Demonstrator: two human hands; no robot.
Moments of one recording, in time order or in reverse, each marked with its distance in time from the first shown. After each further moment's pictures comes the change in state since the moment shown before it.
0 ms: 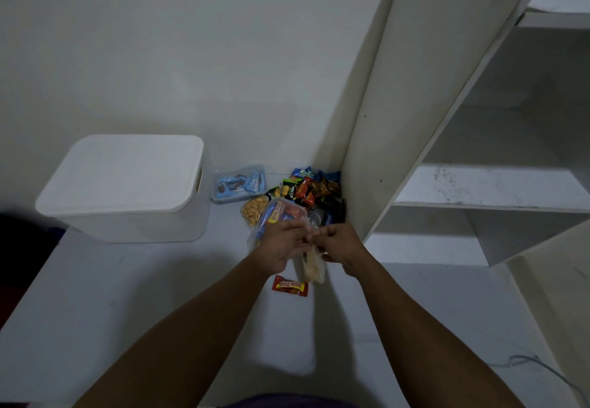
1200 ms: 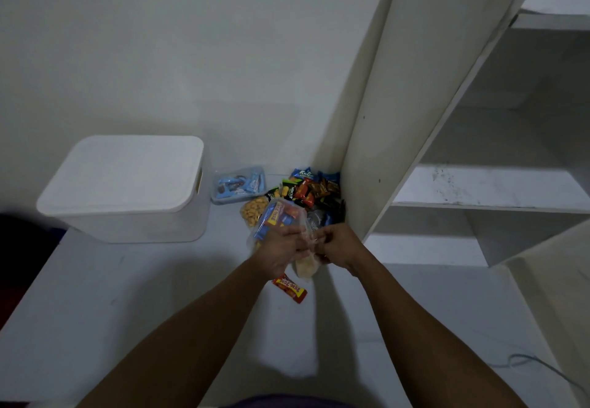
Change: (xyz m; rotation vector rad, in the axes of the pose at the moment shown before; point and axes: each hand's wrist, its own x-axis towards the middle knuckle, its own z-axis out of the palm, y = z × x) left_hand 0.002 -0.009 -0.002 0.080 0.019 -0.033; right_hand -0.005 -0.002 -0.005 -0.164 -0.088 -0.037
